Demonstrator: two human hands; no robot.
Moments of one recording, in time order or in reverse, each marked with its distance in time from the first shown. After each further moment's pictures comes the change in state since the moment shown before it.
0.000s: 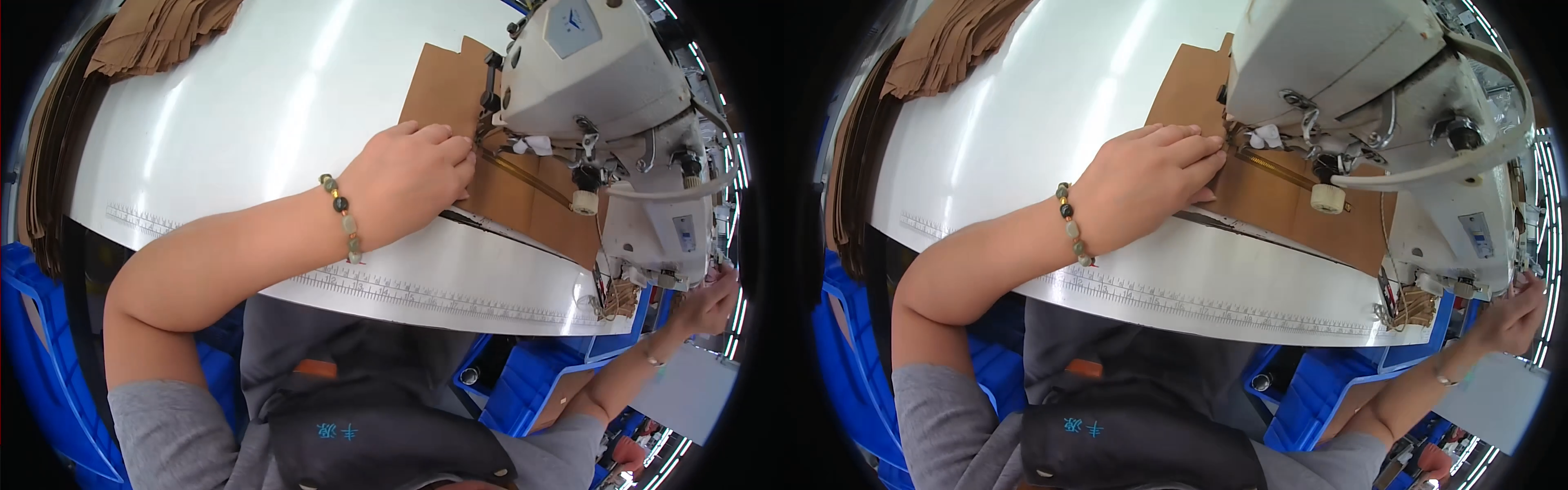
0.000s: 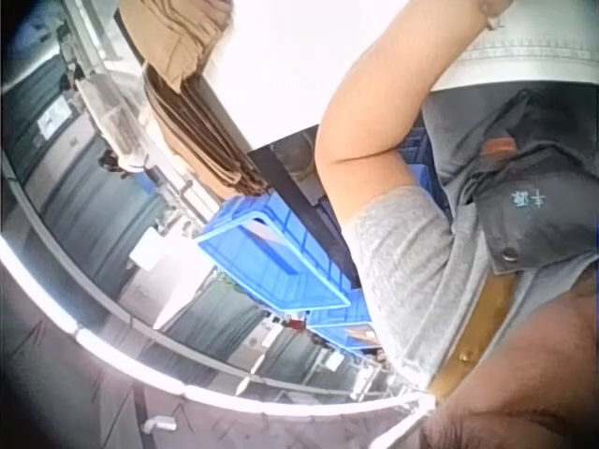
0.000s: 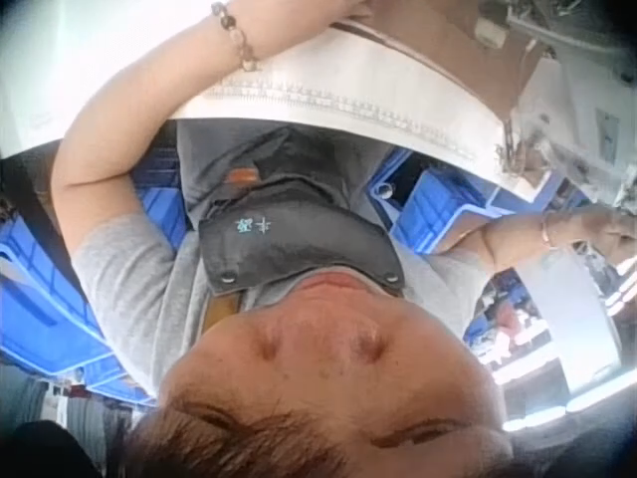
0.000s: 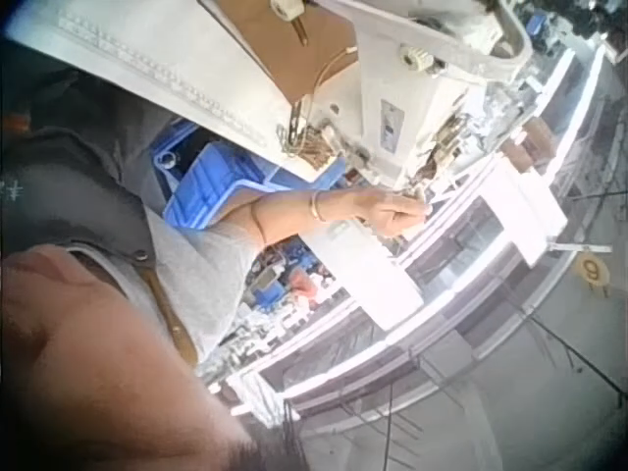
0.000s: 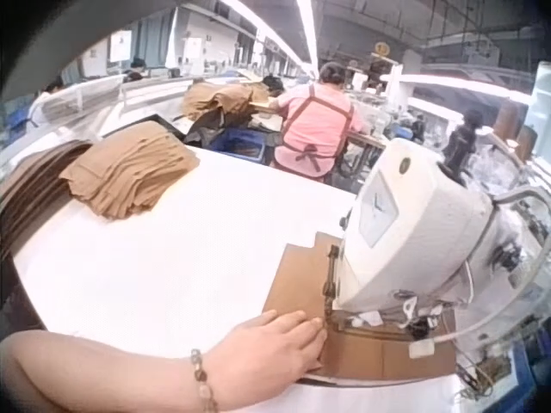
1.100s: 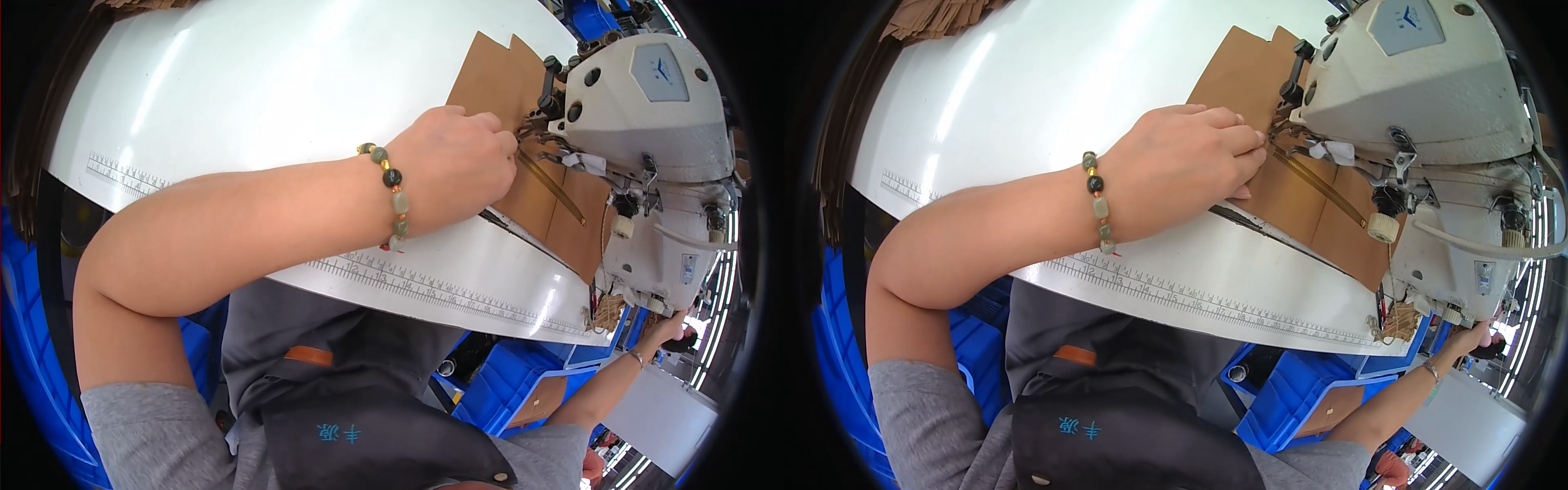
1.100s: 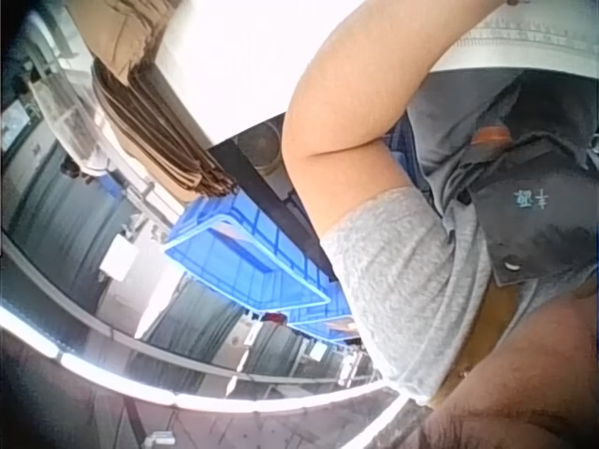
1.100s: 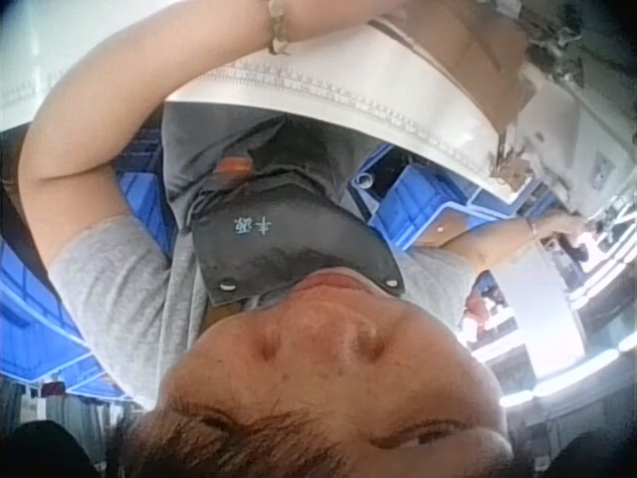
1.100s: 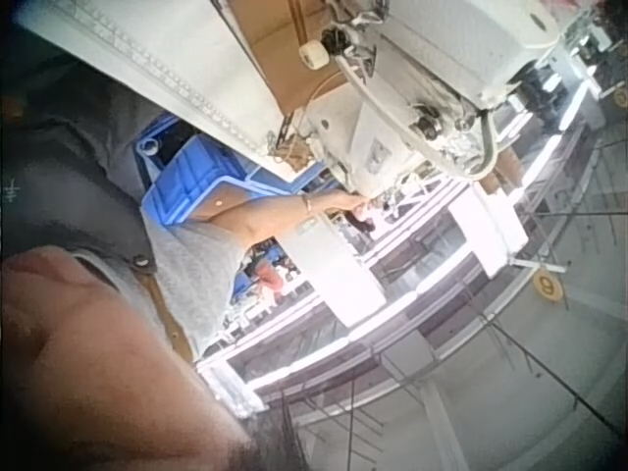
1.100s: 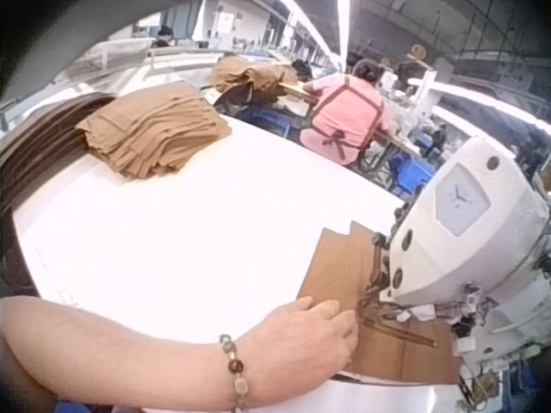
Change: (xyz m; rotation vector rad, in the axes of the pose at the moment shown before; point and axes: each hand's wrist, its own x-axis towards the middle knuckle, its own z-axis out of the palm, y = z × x) left_hand 0.002 -0.002 0.001 -0.026 -0.072 -0.046; right_hand -0.079 0.295 -0.036 0.314 -0.103 0.944
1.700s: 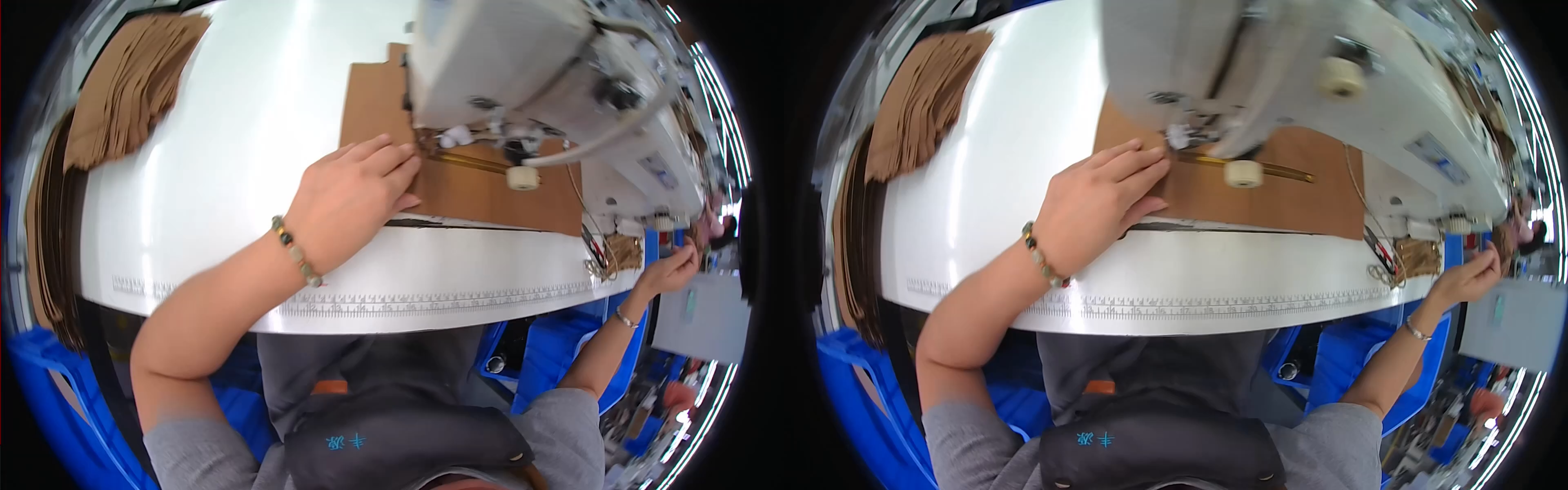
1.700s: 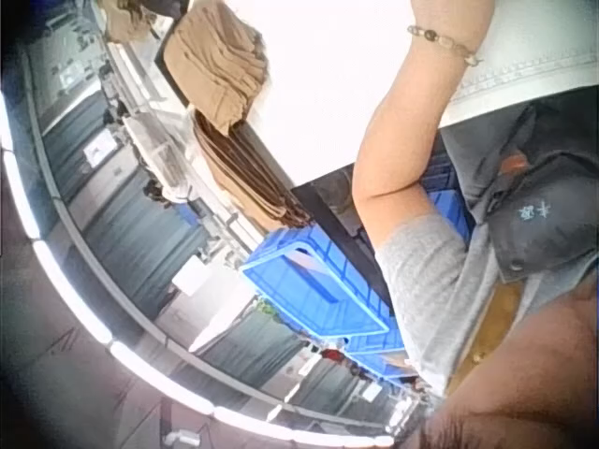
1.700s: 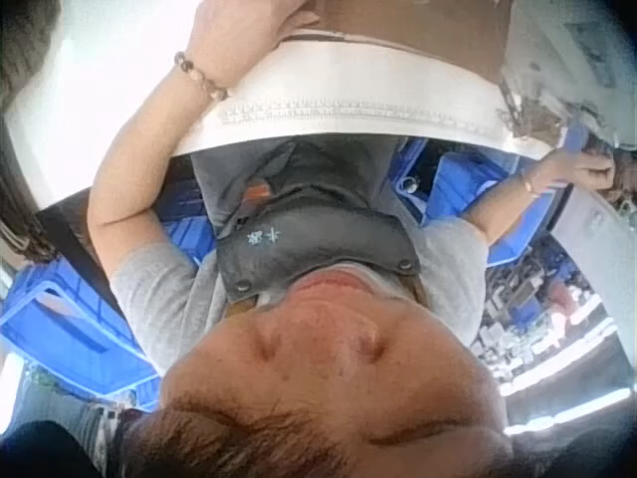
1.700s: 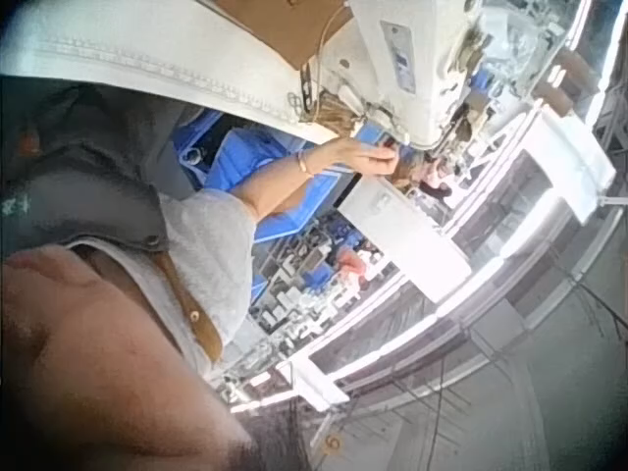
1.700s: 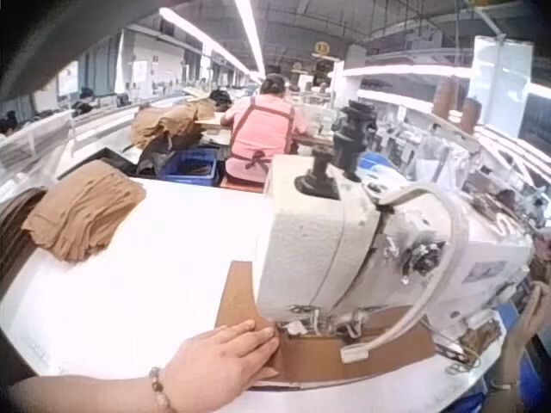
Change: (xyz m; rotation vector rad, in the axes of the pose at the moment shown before) left_hand 0.002 -0.001 -0.008 0.019 0.101 0.083; right_hand -0.204 -0.089 0.078 -0.283 0.401 -0.570
